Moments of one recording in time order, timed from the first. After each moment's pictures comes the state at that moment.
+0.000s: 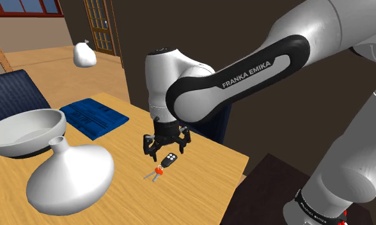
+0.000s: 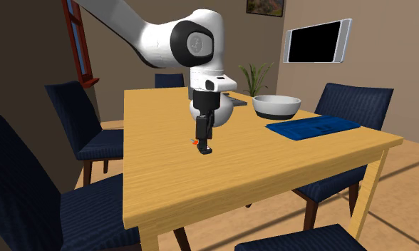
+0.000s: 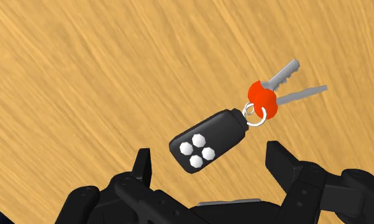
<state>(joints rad) -0.02 -0.03 0.69 -2.14 0.03 2.10 0.99</state>
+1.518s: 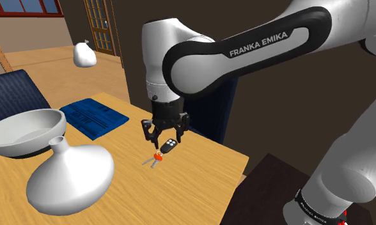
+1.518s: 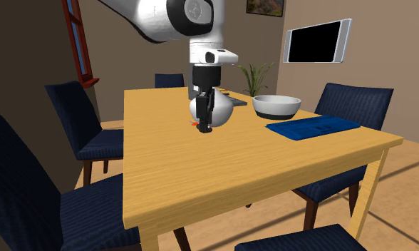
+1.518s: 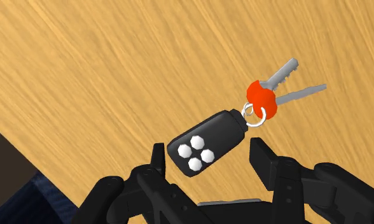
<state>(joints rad) -0.03 -0.09 0.68 -2.03 0.07 1.95 0.96</state>
